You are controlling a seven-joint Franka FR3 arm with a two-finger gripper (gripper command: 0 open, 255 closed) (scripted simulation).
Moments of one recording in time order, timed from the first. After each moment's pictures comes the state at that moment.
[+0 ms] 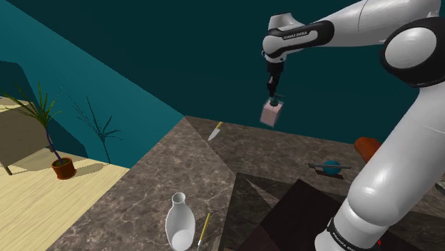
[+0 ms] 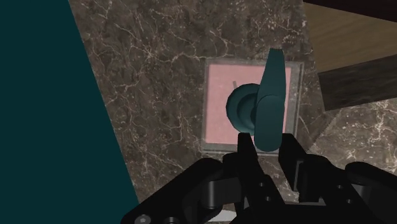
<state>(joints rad) -0.14 -0.08 -0.24 -1.86 -0.23 1.88 -0.57</state>
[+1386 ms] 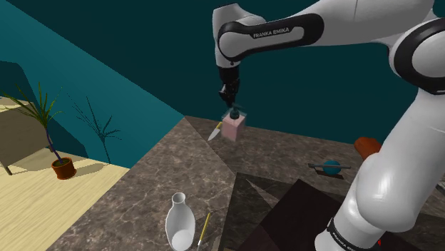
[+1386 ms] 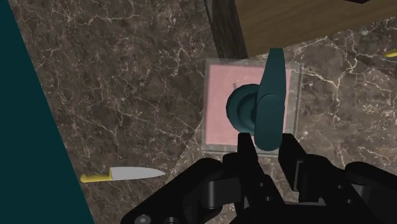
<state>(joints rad) 0.09 -0.07 0.05 -1.84 -0.23 1.75 -0.07</state>
